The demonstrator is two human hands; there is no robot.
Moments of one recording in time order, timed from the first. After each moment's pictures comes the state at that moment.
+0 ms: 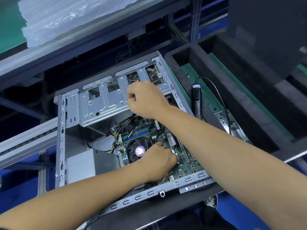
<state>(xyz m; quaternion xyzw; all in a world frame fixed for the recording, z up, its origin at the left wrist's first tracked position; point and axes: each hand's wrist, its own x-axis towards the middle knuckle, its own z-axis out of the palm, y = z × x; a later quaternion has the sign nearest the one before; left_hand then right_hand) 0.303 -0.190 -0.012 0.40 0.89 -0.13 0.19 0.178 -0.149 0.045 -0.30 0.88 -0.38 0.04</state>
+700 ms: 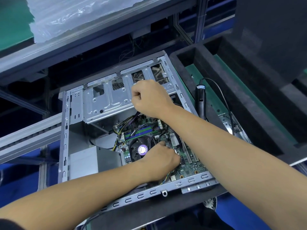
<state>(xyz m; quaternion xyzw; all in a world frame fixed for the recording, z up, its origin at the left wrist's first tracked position) 0.304 -0.189 -0.008 0.40 0.89 -0.11 0.19 0.178 -0.151 0.042 -0.29 0.87 -0.39 0.03</state>
